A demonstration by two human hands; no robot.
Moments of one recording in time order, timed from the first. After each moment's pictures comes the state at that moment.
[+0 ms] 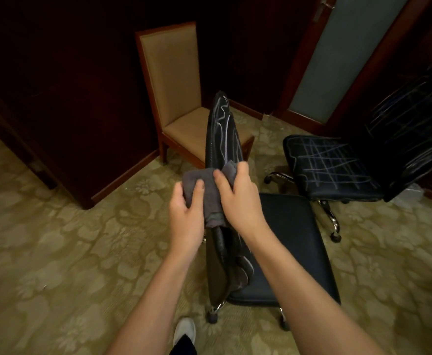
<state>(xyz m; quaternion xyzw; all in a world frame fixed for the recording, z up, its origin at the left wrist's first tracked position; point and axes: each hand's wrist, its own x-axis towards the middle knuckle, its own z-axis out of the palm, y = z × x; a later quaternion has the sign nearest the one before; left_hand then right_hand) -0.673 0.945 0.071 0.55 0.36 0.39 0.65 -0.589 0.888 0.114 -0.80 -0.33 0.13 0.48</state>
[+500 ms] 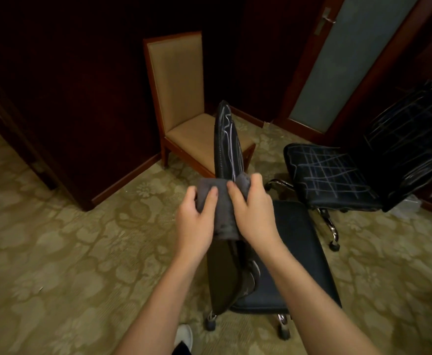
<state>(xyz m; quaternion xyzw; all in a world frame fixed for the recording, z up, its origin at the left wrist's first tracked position) -0.680 0.946 0.077 0.59 0.34 0.36 0.63 -0.597 0.874 0.120 -0.81 -0.33 0.10 0.47</state>
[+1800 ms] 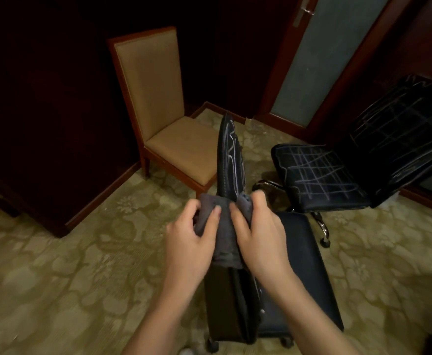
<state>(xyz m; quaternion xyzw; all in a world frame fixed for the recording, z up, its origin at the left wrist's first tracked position) -0.646 1.037 0.096 0.75 0.28 0.34 0.49 -0.560 0.942 0.122 -0.87 -0.31 0.04 0.38</state>
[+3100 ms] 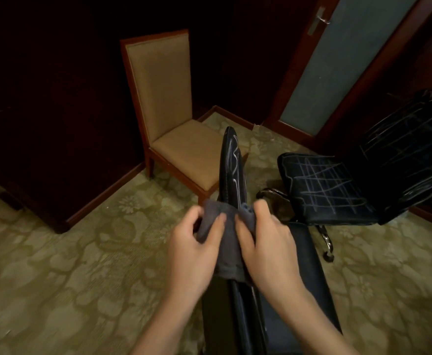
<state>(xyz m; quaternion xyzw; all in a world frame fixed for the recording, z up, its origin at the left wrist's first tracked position) -0.628 1.031 0.106 0.65 0.31 0.30 0.63 -0.540 0.940 0.140 -0.89 -0.36 0.05 0.29</state>
